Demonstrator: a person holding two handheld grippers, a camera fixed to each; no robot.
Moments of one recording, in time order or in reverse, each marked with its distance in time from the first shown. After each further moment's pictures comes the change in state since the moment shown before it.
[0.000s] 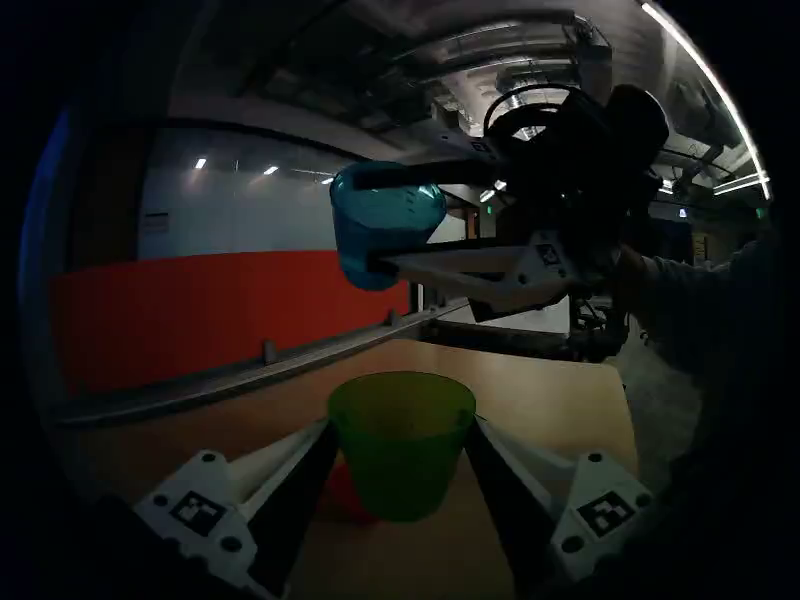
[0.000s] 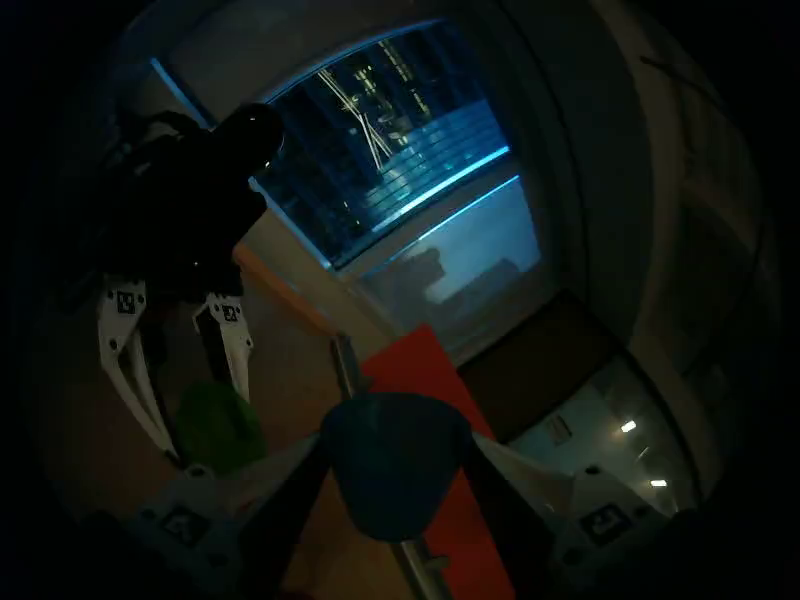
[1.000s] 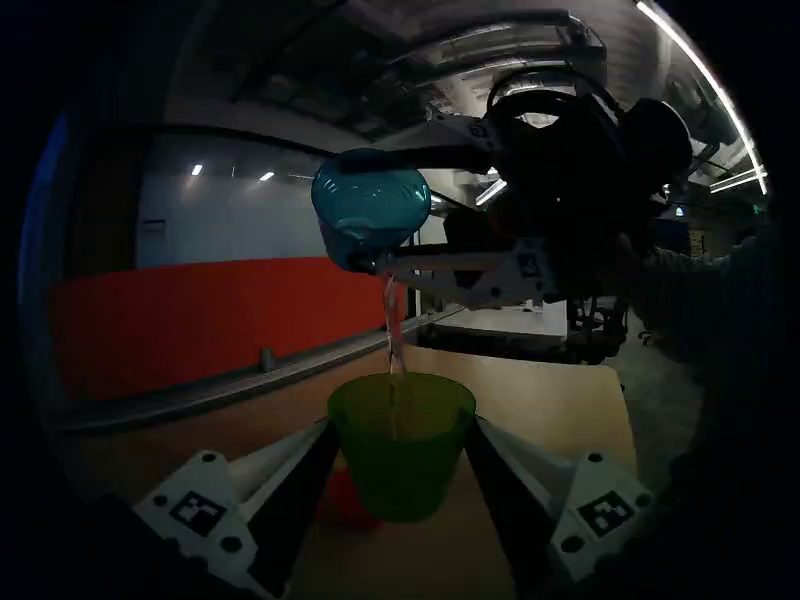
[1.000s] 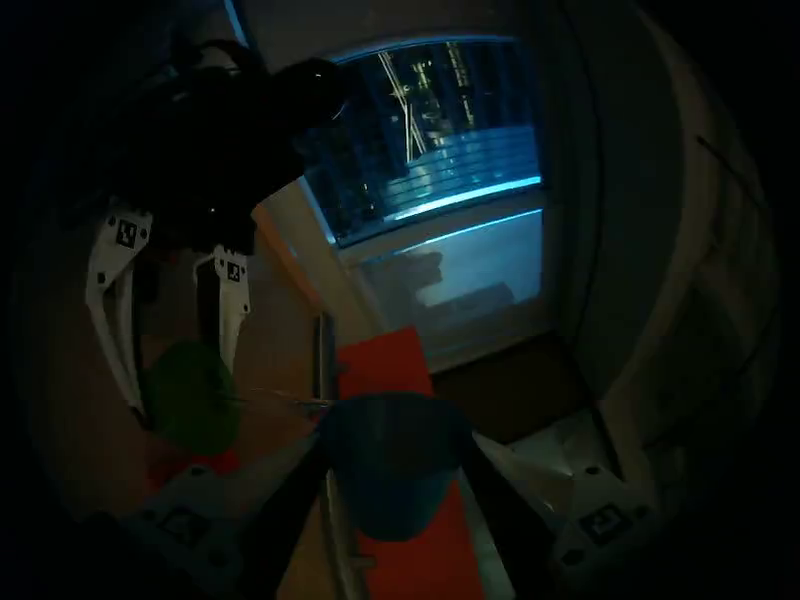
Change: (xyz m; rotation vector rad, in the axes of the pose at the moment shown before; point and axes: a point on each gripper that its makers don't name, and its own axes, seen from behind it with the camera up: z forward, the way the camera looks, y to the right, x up) left arm 0.007 0.003 -0.001 -0.009 0.015 0.012; right arm 0.006 0.022 0.010 -0.041 -0.026 -0.262
